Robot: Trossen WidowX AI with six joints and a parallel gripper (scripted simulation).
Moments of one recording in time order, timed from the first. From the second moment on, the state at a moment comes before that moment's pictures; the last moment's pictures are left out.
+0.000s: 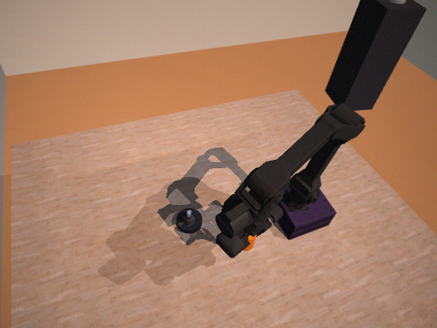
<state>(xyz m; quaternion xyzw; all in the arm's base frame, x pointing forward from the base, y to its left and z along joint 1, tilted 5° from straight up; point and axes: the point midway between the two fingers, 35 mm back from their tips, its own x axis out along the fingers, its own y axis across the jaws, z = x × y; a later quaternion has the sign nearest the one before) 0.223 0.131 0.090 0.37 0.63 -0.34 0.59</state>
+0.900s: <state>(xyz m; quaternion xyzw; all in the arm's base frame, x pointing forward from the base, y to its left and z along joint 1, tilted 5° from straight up) 0.226 0.127 0.131 0.48 0.55 -0.22 0.64</state>
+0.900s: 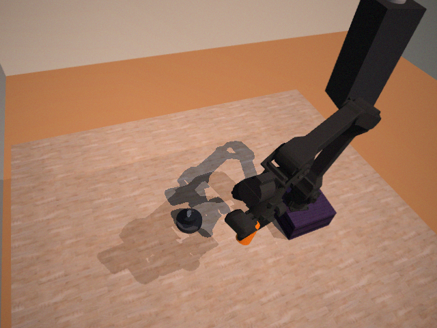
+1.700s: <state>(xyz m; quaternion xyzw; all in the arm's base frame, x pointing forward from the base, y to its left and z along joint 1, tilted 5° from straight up) 0.231 0.123 0.179 0.61 0.41 -0.05 0.68</state>
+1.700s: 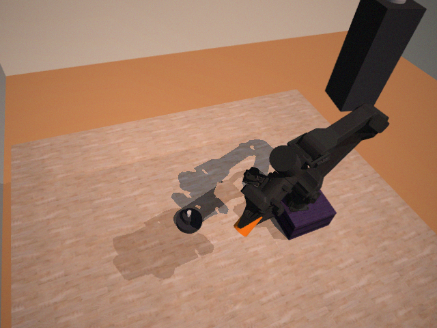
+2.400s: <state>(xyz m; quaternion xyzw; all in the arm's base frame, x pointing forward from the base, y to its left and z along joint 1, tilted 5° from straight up) 0.230 0.122 0.179 0.61 0.41 -0.05 0.68</state>
